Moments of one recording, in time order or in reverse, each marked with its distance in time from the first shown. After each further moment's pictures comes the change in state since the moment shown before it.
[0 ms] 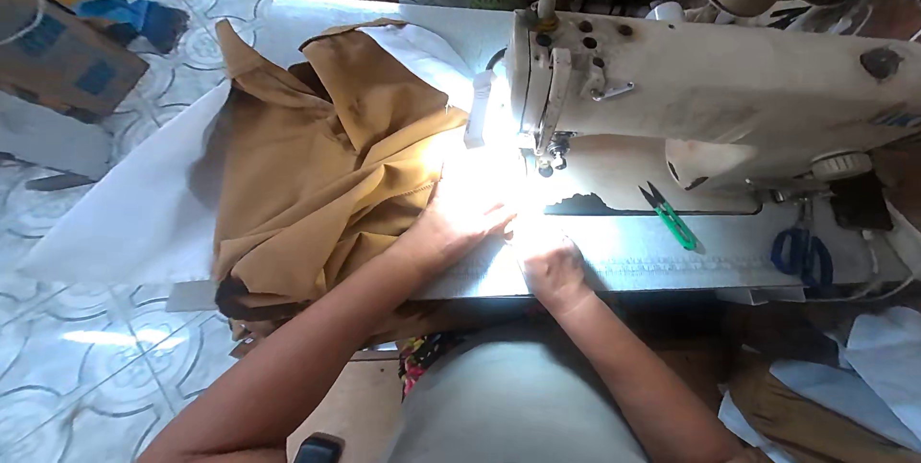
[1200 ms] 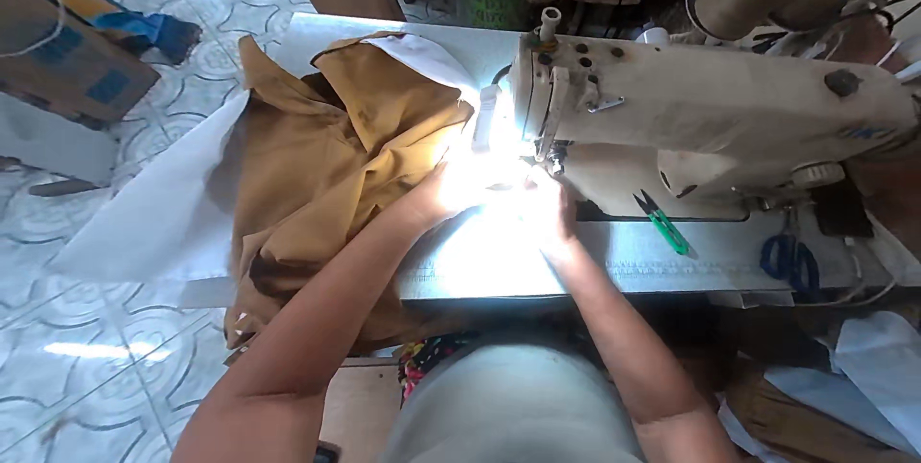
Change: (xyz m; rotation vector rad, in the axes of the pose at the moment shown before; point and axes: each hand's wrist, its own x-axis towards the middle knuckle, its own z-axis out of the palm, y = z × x) left_hand 0.038 -0.045 -0.010 -0.480 -0.079 -0.394; right_hand 0.070 0.018 0.004 0.548 -0.159 0.473
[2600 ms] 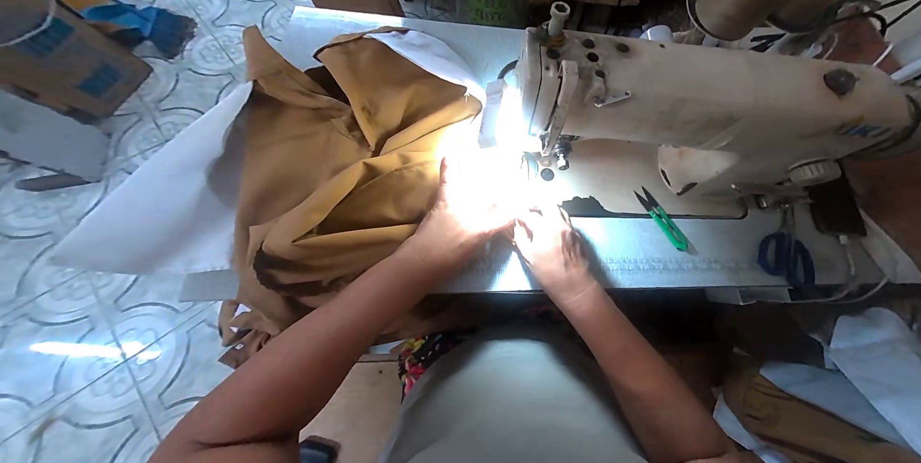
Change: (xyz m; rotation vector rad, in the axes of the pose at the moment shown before) left_hand -0.062 0.043 0.012 0.638 -0.072 0.265; right_hand -0.056 -0.005 -0.009 -0.360 -0.036 -0.265
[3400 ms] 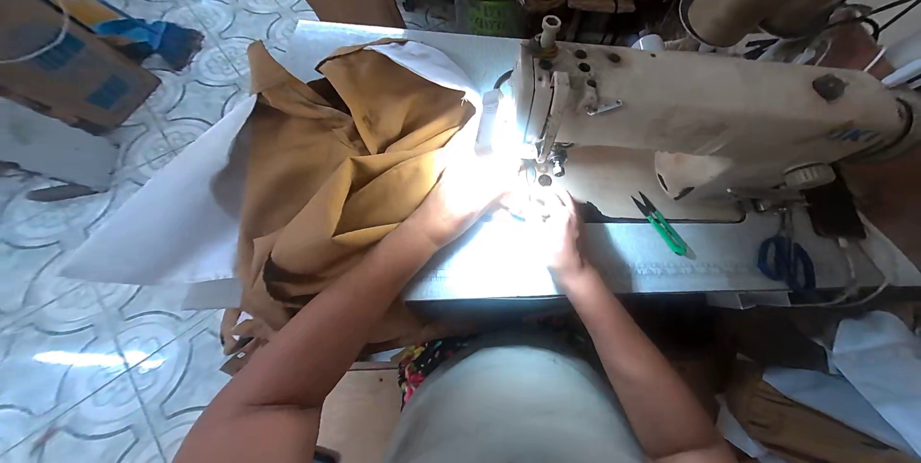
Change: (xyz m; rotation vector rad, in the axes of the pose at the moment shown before) left_hand 0.034 -0.042 0.038 -0.229 0.422 0.062; right_hand 0.020 0.028 0.013 0.242 0.177 0.097
